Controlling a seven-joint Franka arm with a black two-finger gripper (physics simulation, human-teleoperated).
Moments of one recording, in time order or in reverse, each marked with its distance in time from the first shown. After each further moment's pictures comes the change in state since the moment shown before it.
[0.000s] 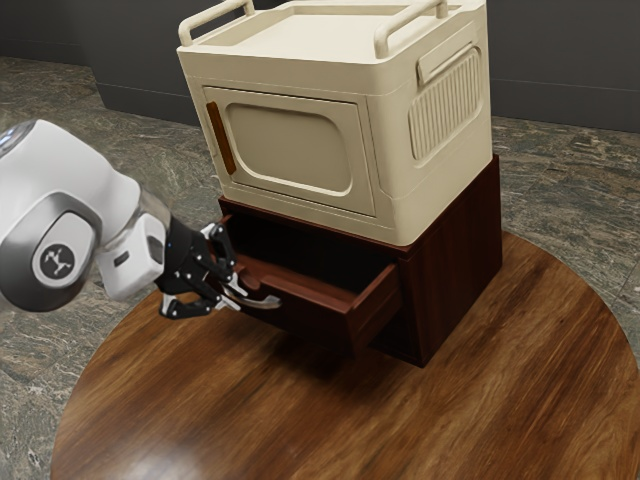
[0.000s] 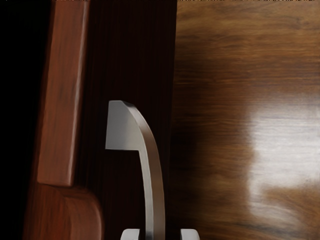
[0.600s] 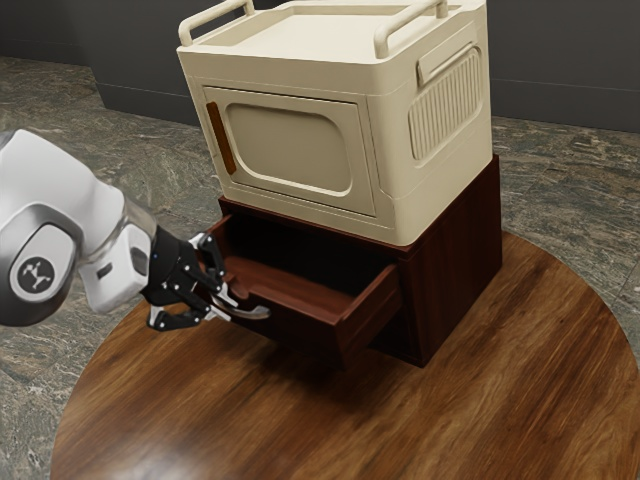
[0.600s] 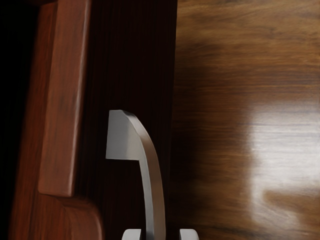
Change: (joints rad) arm 0.000 -0.071 0.000 -0.059 0.003 -0.010 0.000
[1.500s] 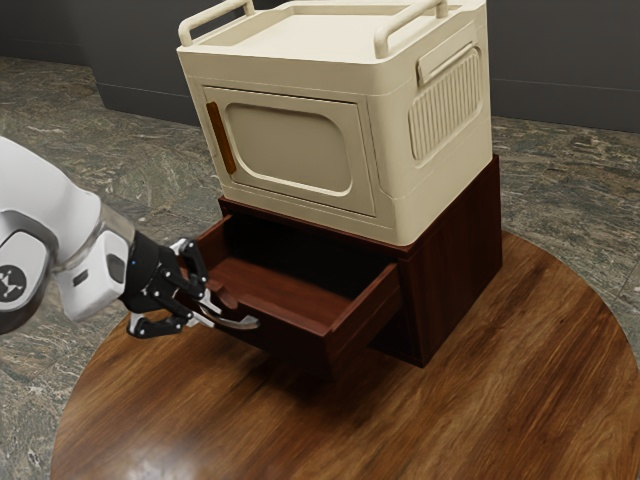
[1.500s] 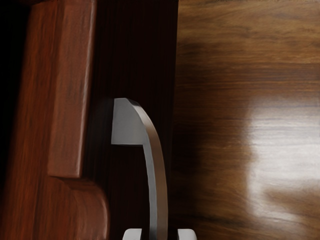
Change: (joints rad) arm 0.016 -0.073 0.002 -0.043 0.016 -0.032 0.001
